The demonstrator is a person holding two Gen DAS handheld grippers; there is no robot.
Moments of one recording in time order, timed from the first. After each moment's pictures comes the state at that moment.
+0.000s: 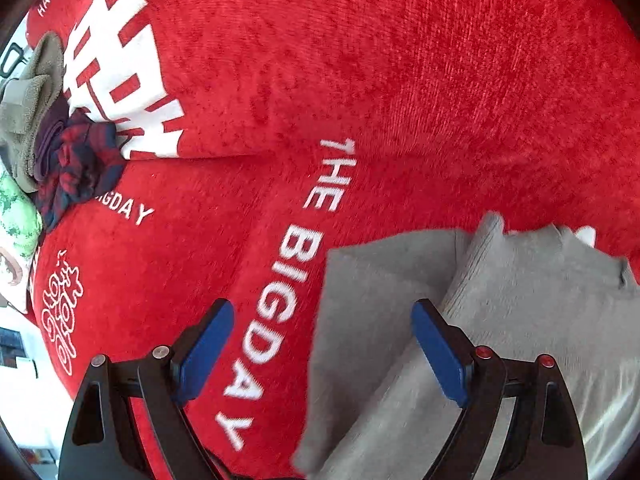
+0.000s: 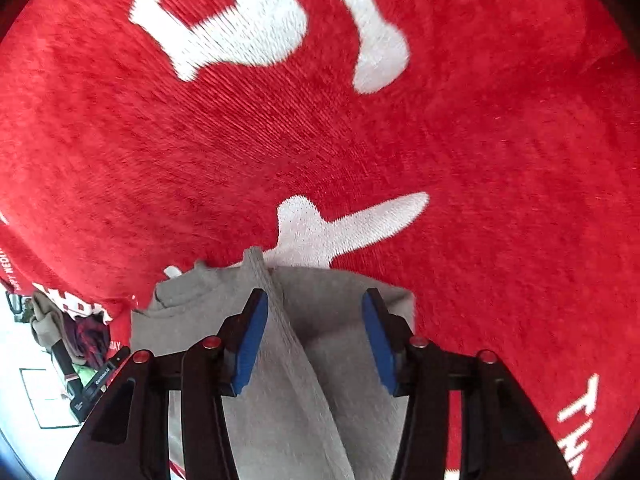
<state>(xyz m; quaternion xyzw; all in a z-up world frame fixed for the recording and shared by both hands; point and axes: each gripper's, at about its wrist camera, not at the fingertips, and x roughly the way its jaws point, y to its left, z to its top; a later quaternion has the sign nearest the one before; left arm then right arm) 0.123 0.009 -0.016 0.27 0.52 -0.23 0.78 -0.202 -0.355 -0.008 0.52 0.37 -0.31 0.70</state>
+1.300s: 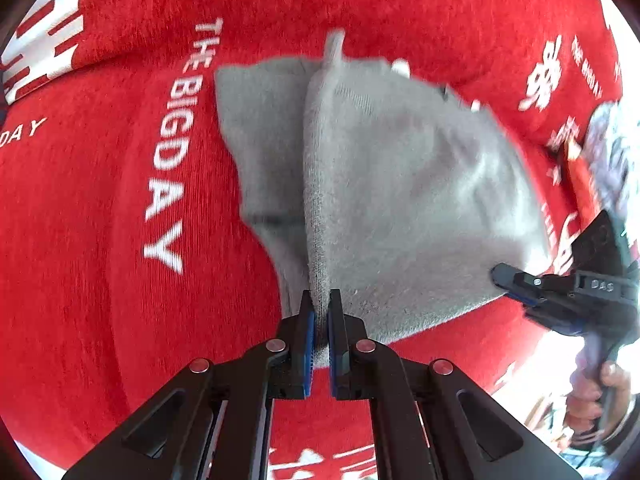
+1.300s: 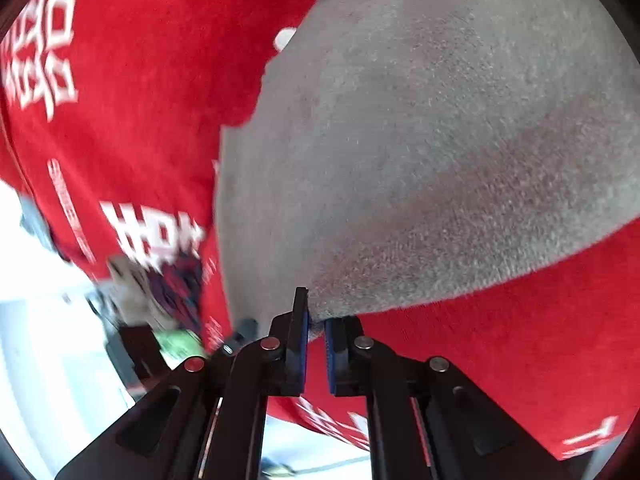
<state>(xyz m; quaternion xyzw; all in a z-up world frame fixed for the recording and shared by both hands) 0.058 0.142 -0.019 0.25 0.59 -0.50 0.58 -0.128 -0.065 -0.055 0.66 0.30 -0.21 0.66</state>
